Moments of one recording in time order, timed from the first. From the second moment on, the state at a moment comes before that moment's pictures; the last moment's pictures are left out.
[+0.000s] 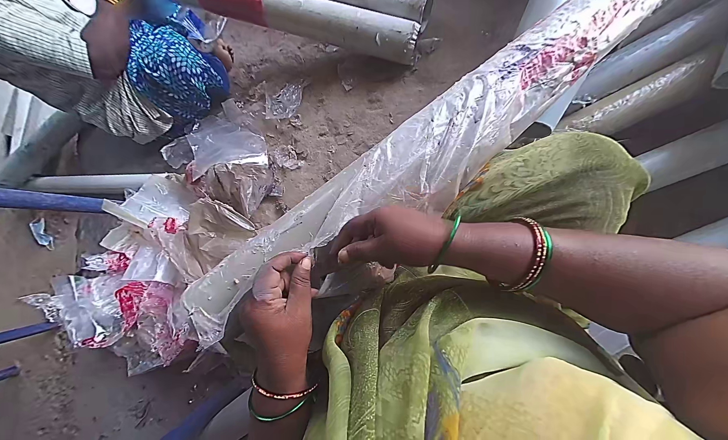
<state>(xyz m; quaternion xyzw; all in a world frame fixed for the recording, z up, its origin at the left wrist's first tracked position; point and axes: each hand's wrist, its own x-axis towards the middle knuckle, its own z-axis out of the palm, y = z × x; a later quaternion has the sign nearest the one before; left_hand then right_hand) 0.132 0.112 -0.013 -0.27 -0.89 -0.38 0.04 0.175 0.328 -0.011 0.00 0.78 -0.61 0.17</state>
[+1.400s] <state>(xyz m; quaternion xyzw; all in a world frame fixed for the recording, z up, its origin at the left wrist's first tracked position) 0.081 0.129 -0.004 -0.42 -0.88 -0.16 0.17 0.234 0.339 -0.052 -0.01 0.86 -0.51 -0.10</state>
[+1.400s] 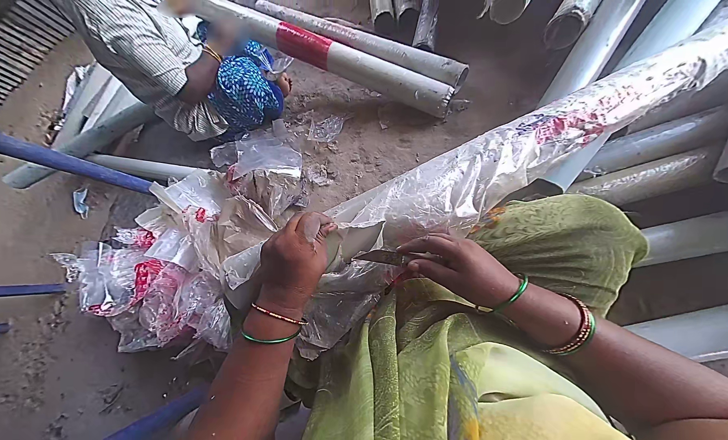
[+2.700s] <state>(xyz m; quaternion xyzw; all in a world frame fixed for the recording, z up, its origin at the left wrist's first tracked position) 0.073 0.123 -0.008 -0.44 -0.83 -0.30 0.16 0.201 0.277 -0.043 -0.08 0.91 -0.35 -0.19</state>
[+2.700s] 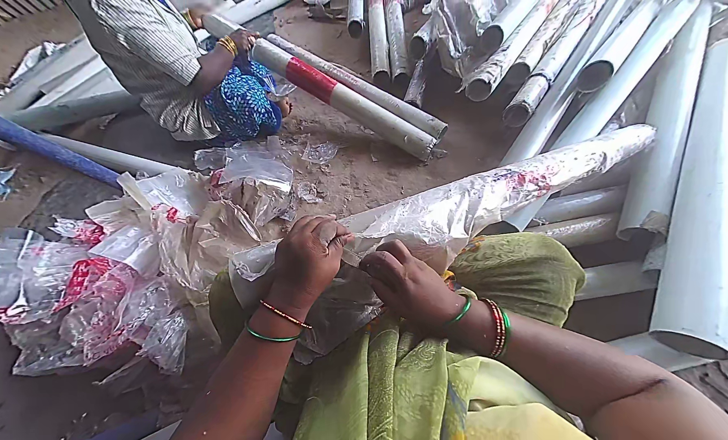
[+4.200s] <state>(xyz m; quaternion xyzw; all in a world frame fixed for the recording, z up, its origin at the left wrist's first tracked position) 0.087 0.146 0.004 -0.51 -0.84 -0.17 0.10 0.280 0.360 -0.054 0.28 0.75 -0.57 -0.18</state>
